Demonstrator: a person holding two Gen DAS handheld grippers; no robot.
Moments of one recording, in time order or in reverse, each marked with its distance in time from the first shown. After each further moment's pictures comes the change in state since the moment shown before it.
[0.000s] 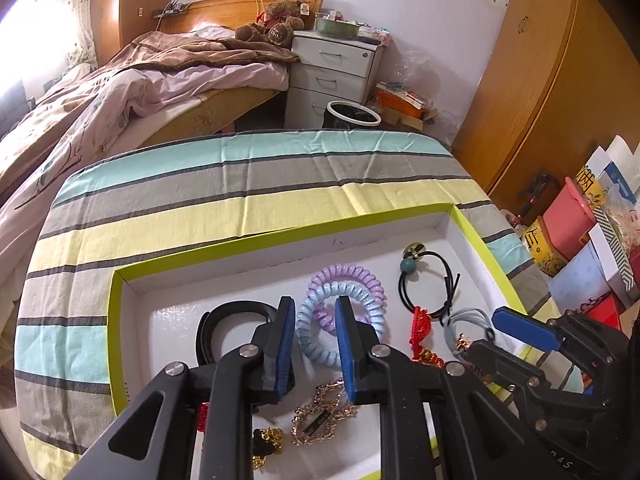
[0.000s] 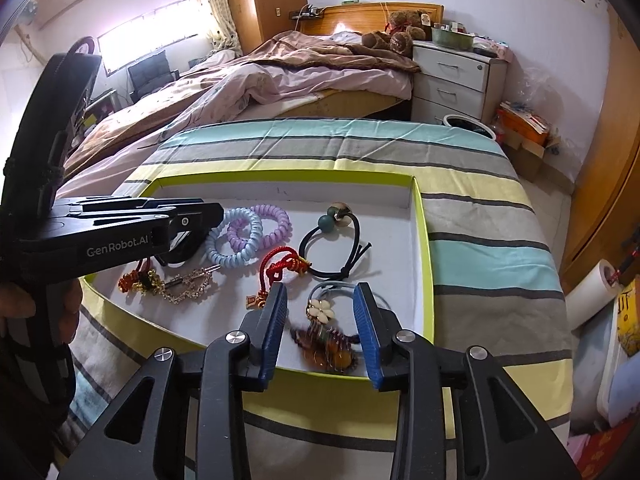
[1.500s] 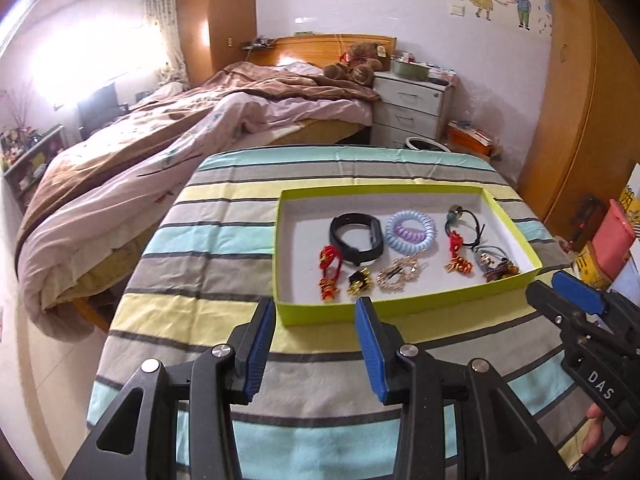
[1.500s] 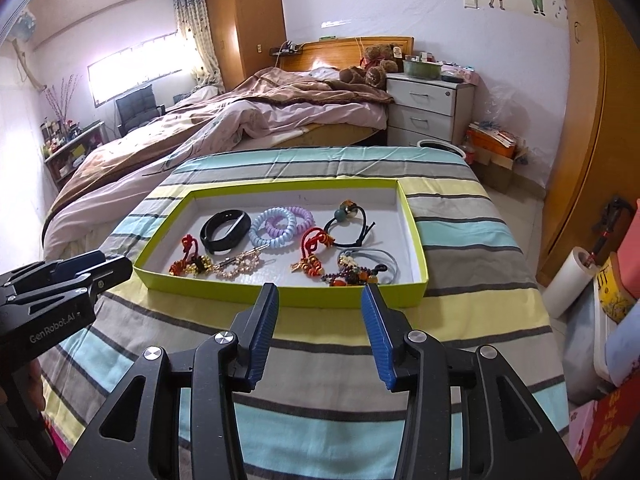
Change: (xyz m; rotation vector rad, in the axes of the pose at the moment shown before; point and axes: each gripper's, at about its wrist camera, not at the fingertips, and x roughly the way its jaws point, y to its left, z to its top) left arm -0.123 0.008 -0.110 -0.111 -0.161 0.305; right arm -0.068 0.044 -0.048 0.059 -0.144 -0.080
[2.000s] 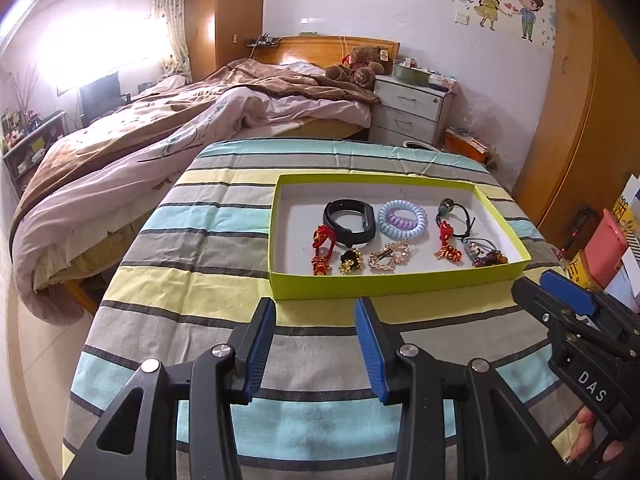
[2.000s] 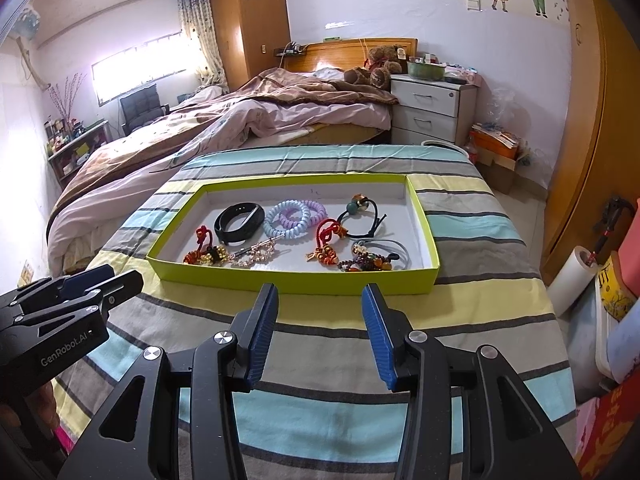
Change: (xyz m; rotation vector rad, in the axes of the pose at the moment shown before) left arm -0.006 -0.001 -0.019 -0.041 -0.002 -0.036; right arm -0.008 0.011 -0.010 -0.011 -0.005 0.005
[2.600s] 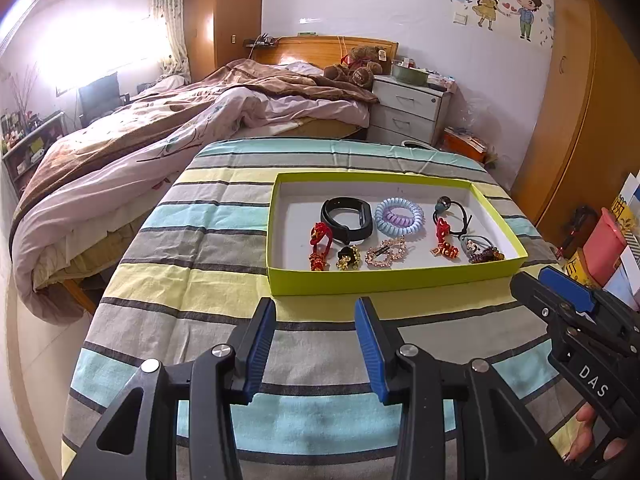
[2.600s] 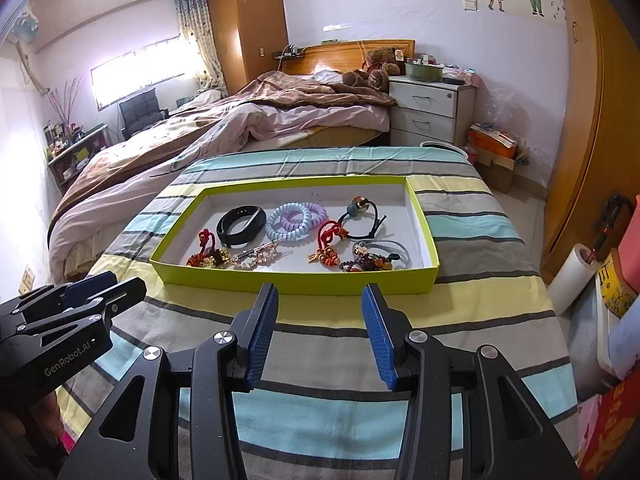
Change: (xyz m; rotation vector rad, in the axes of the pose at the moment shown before) left arm -0.004 -0.001 -0.004 0.005 0.000 -0.002; right arm -0.003 0.003 0.000 0.011 -0.007 -0.001
